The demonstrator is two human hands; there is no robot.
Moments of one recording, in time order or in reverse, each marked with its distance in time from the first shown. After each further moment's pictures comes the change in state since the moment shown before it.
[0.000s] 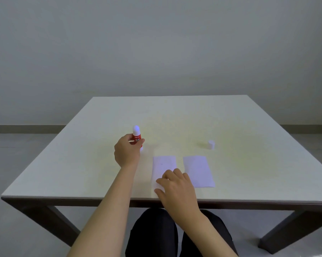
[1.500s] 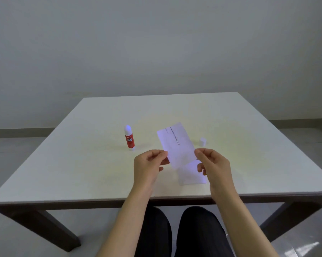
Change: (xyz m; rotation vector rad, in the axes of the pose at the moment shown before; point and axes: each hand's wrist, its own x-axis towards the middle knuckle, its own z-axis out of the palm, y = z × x) left_hand -0.103 0.047 -0.015 -0.527 -0.490 -0.180; right_hand 0.003 0.069 -0.065 1.158 0.352 0.759
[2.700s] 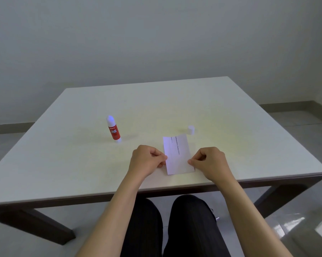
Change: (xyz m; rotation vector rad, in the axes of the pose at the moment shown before) left_hand 0.019 -0.016 0.018 0.586 -0.191 -0.001; right_hand 0.026 0.020 -0.037 -0.712 -0.140 -0.079
